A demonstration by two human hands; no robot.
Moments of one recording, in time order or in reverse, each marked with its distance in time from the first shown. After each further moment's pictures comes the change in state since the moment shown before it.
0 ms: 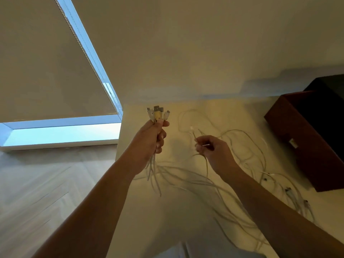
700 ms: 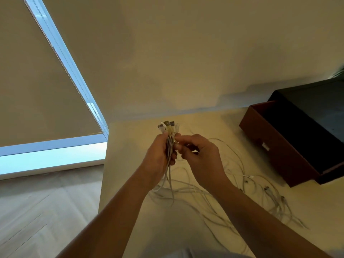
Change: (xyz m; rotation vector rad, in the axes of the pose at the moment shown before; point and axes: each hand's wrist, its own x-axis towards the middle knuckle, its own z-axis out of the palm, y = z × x) left_hand -0.022 0.000 0.049 -0.146 -0.178 0.012; right_hand -0.060 -0.084 0.012 -0.101 0.152 -0.358
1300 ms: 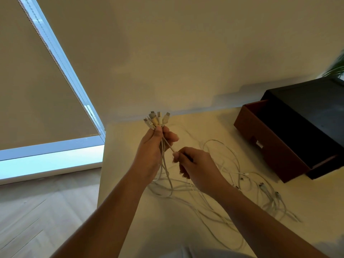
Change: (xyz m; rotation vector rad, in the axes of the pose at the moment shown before) left_hand -0.004 0.005 -0.003 -0.066 0.032 0.210; right_hand -0.016 0.008 -0.009 -0.095 -0.232 0.252
